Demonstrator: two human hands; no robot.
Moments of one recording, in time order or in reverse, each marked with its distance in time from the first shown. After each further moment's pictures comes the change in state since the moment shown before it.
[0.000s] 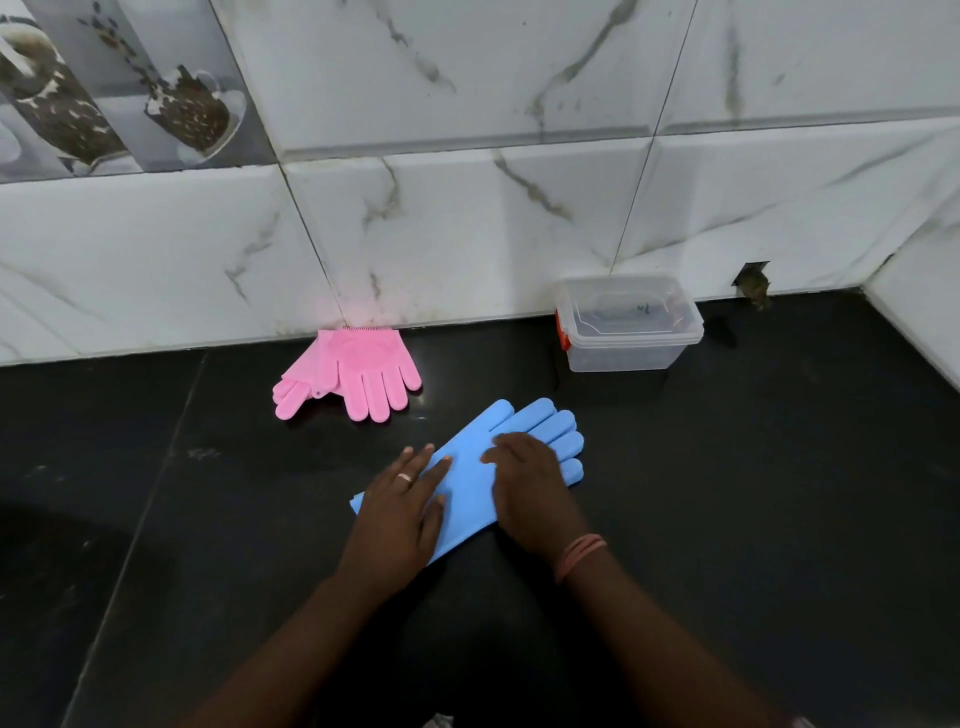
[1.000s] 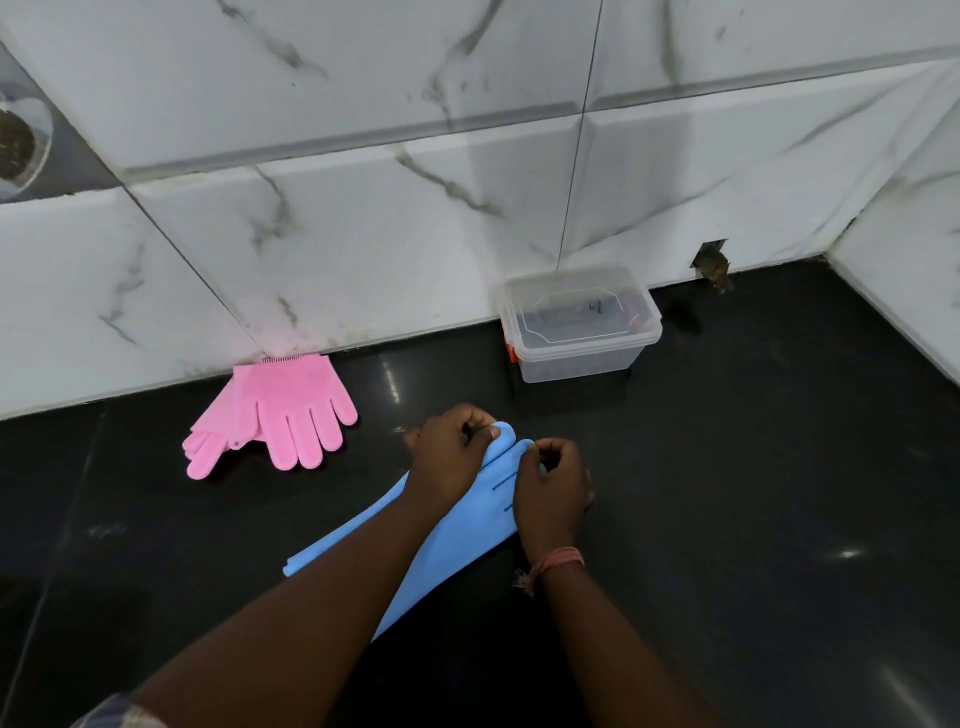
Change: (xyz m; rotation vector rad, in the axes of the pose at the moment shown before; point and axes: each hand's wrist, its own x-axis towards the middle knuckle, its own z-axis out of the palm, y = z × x) left_hand 0.167 0.078 0.057 -0.400 -0.073 -0.247; right_hand 0.027 0.059 0.005 0.575 0.549 1.055
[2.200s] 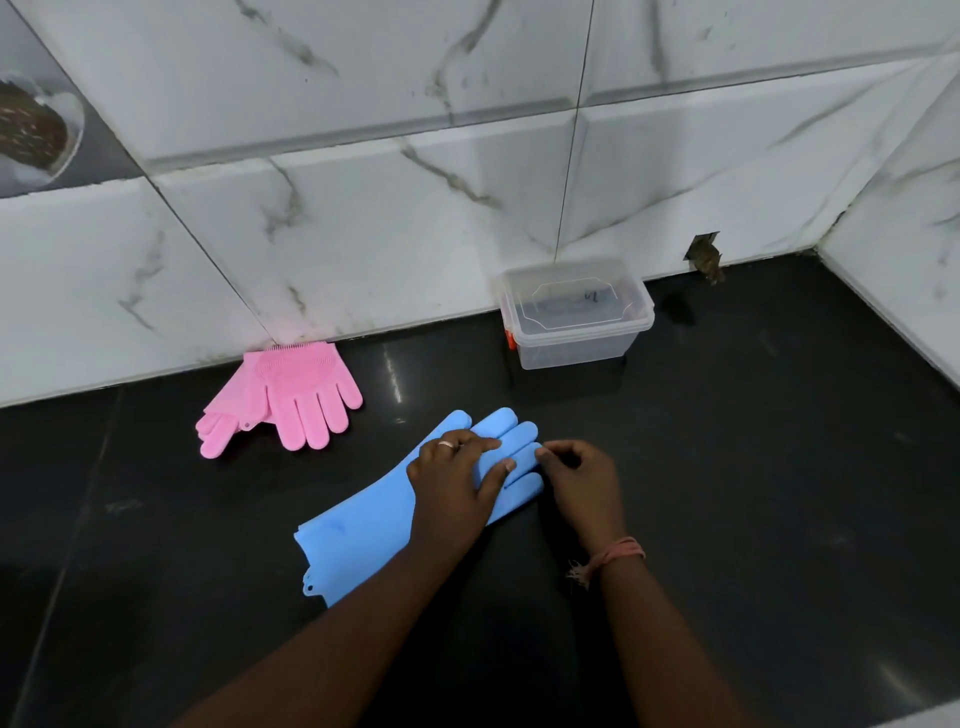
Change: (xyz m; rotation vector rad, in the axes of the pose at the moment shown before) left_hand -0.073 -0.015 0.021 0.254 0.113 0.092; right_hand 0.012 0.015 -0.057 0.086 -0.344 0.037
